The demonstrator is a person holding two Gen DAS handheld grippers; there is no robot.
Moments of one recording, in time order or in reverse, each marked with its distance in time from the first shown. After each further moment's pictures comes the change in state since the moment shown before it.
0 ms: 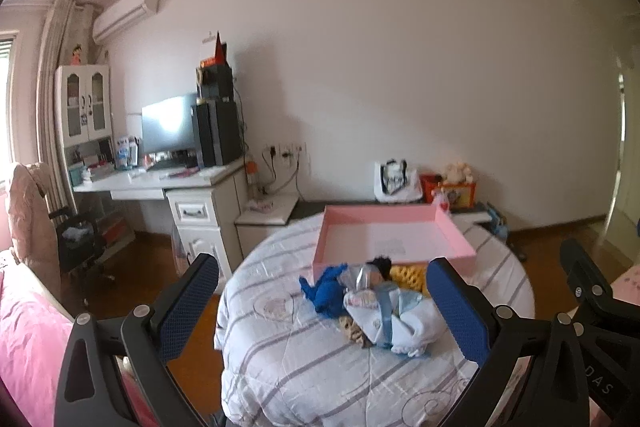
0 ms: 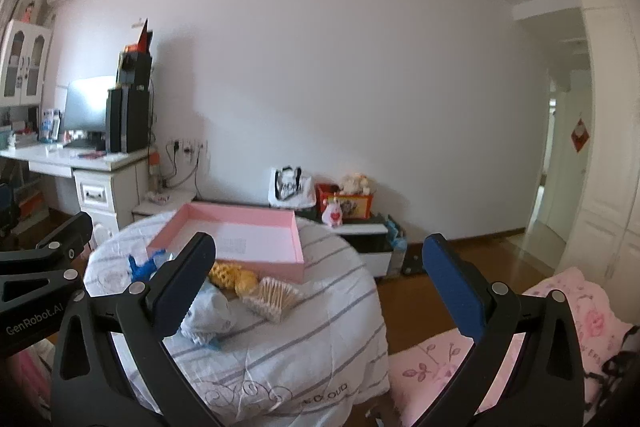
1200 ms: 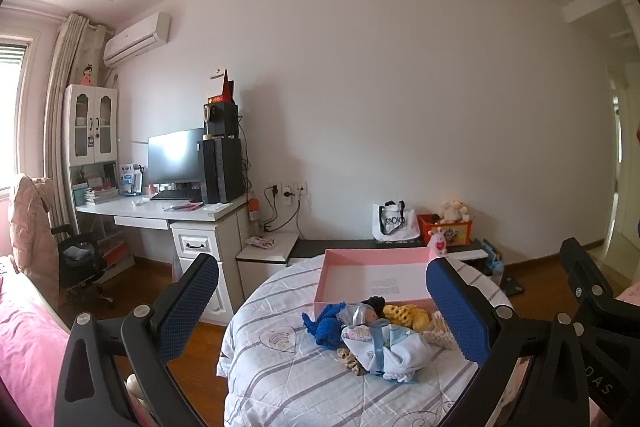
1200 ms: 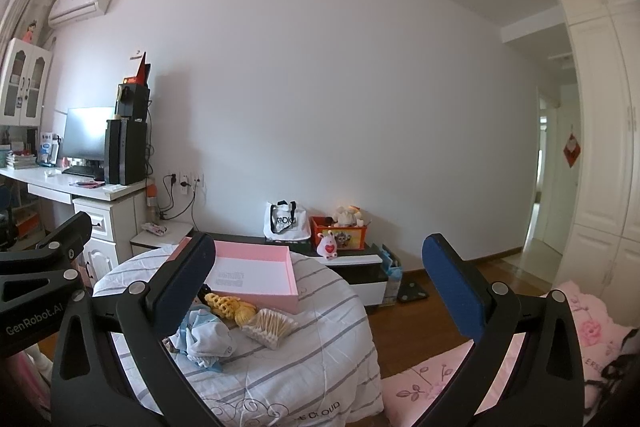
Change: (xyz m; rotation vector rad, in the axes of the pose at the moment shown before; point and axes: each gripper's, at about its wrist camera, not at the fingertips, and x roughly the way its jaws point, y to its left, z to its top) left arm -0.055 0.005 0.011 -0.028 -0.158 0.003; right arm -0.054 -0.010 0.030 0.026 -0.153 -0.024
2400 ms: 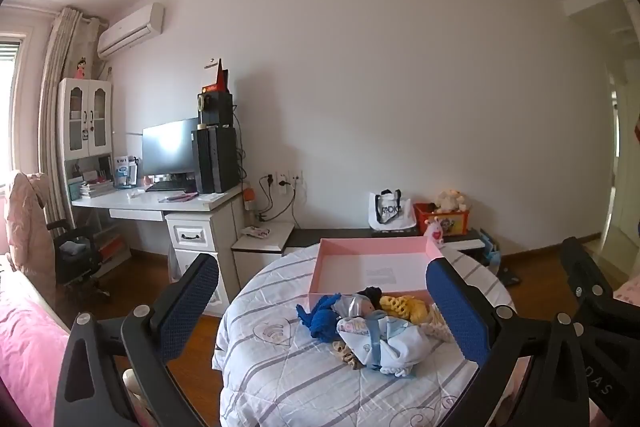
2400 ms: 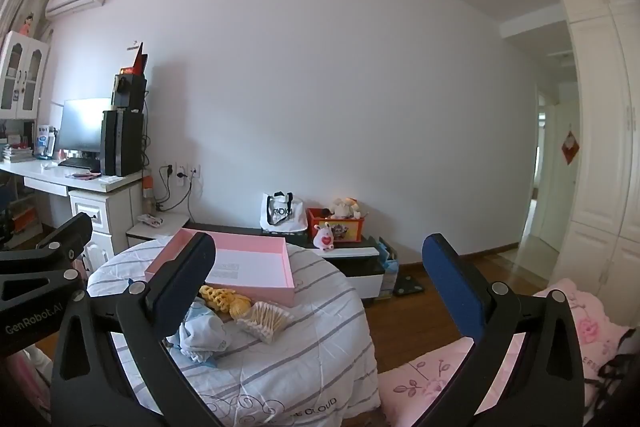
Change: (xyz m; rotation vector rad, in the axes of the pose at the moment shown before) left arm 0.012 -0.001 -0.003 0.008 0.043 -0.016; right arm 0.015 -0.002 -0.017 -0.009 0.019 -0.004
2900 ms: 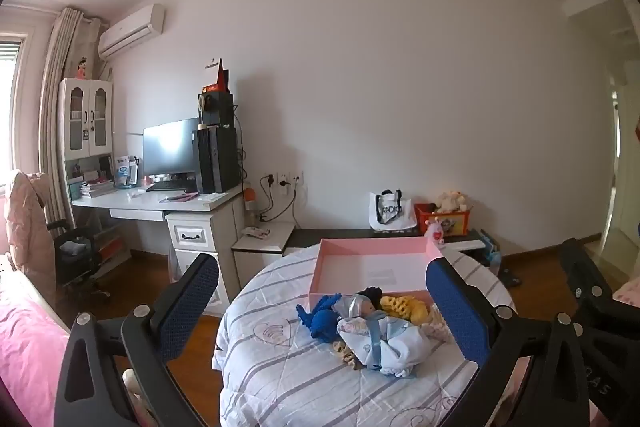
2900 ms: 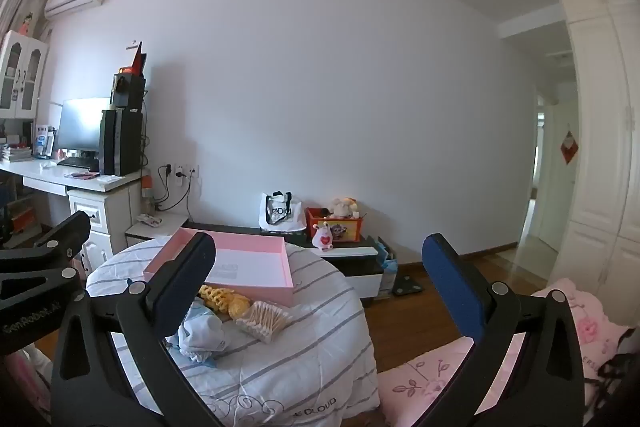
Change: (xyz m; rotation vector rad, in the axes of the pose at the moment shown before) left arm -0.002 0.000 0.001 -0.002 -0.004 0.000; right arm 0.001 0.000 0.000 -0.006 0.003 -0.003
